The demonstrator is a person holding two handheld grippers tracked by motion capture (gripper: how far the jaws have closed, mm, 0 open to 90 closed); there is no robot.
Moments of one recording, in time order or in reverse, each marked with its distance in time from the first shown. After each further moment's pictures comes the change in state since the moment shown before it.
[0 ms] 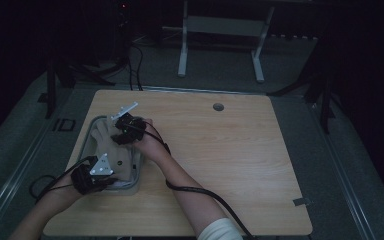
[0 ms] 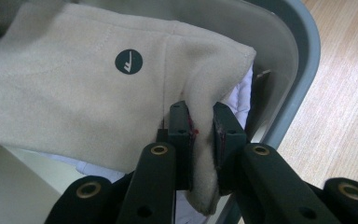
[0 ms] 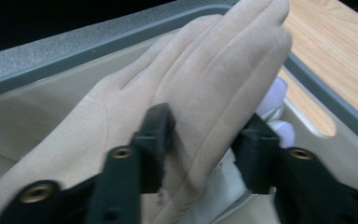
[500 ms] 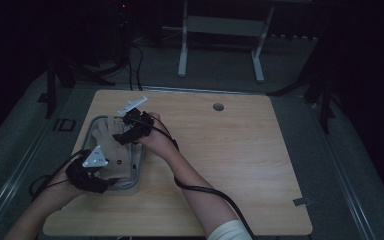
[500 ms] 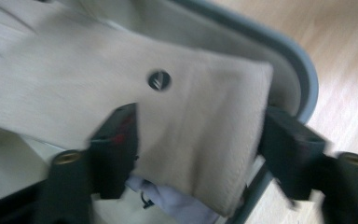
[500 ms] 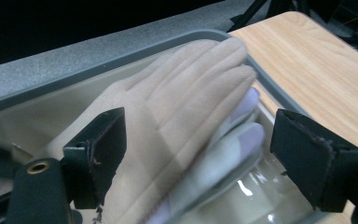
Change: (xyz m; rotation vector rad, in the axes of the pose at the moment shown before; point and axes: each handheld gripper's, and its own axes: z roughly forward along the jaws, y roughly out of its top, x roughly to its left) left arm 0.010 0.010 -0.021 -0.063 0.028 -0.107; right arm -0.006 0.003 -0.037 -0.048 0.008 -0.005
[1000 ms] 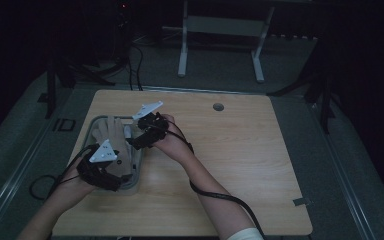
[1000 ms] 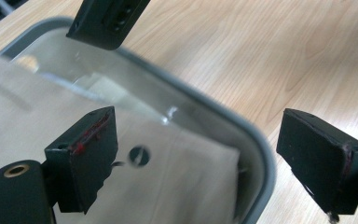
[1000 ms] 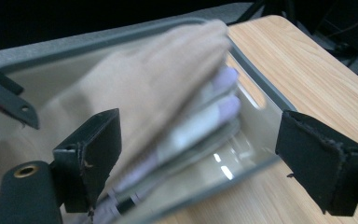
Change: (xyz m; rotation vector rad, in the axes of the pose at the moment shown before) left arm -0.016 0.032 0.005 -0.133 -0.030 -0.022; right arm -0.005 -0.026 -0.038 -0.019 -0.038 -0.065
